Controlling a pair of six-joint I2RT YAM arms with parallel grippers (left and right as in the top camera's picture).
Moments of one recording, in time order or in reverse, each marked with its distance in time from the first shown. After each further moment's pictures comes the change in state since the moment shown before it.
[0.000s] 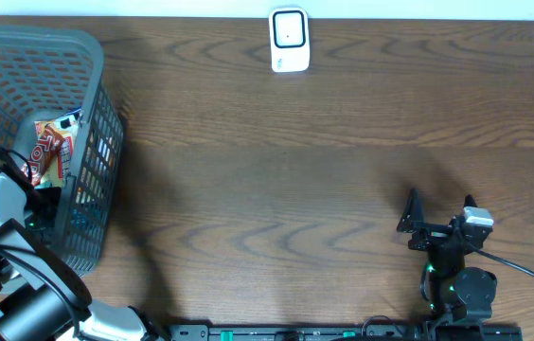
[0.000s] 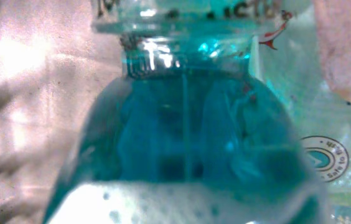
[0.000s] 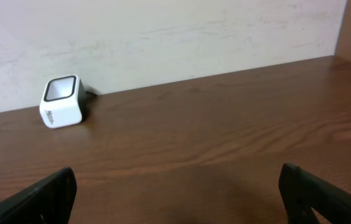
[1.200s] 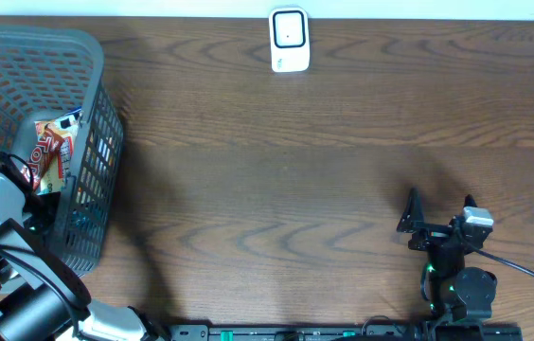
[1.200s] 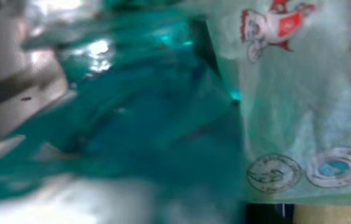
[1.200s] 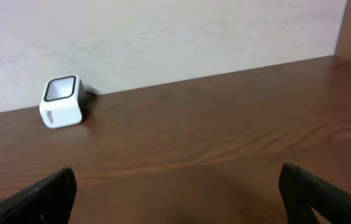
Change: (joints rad) left arm 0.011 0.007 0.000 -0.062 -0.016 -0.055; right arm 0.000 0.000 0.000 0.000 0.000 0.000
